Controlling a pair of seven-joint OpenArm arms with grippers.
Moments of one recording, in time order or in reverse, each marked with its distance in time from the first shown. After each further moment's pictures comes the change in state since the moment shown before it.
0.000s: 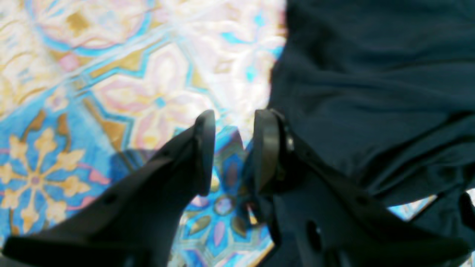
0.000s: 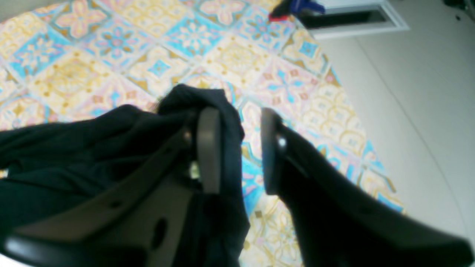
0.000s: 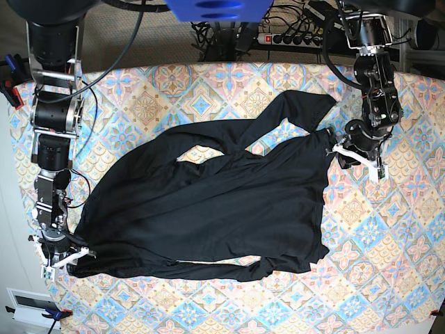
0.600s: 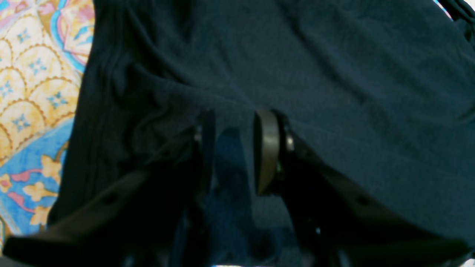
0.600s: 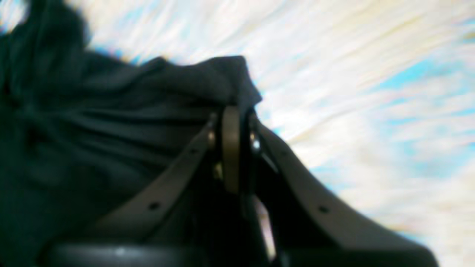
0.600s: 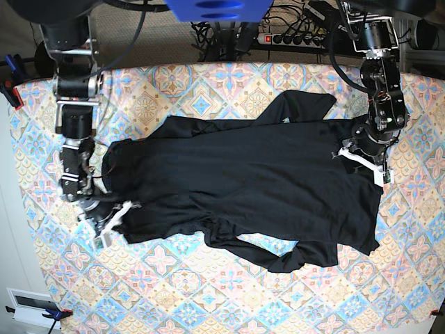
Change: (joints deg) left arm -0.9 -2.4 0.0 -0.3 -0.1 -0.2 0.0; right arm -11.6 -4.3 0.5 10.4 -0.7 23.6 -8.9
